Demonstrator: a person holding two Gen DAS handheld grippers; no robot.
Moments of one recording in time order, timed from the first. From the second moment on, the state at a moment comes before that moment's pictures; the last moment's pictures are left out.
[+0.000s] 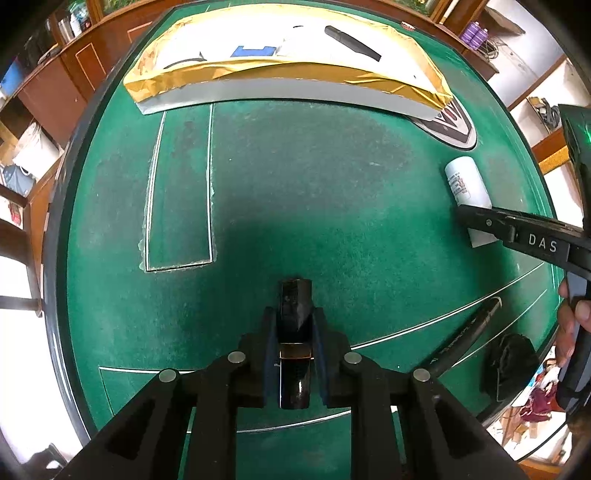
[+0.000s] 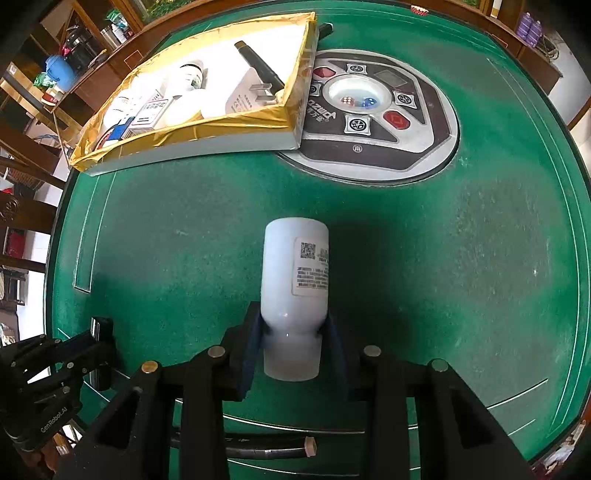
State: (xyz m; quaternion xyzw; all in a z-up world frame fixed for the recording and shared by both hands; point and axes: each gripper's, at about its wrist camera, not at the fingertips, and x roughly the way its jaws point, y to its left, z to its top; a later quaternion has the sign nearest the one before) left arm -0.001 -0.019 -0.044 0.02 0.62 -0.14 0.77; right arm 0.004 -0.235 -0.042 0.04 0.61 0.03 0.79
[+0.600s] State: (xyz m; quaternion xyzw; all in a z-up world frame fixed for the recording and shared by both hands) left arm 0.001 -0.010 -0.044 -0.01 0.62 -0.15 0.77; right arm 0.005 -0.235 -0.041 0.04 0.61 0.03 0.79
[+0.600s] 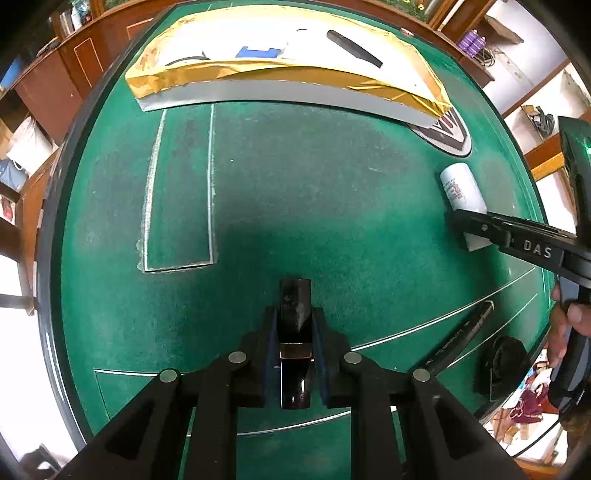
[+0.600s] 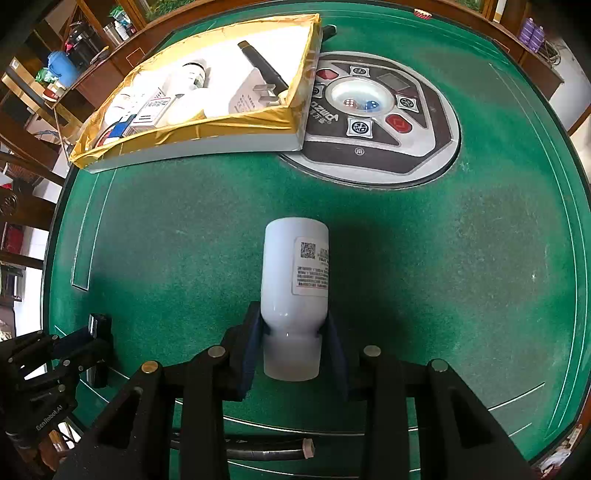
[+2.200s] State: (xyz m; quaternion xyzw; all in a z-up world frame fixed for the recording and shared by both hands) left arm 0.081 -0.060 0.028 0.00 0.57 -0.16 0.81; right arm 0.079 -0.233 0.043 0.02 0.54 0.10 0.84
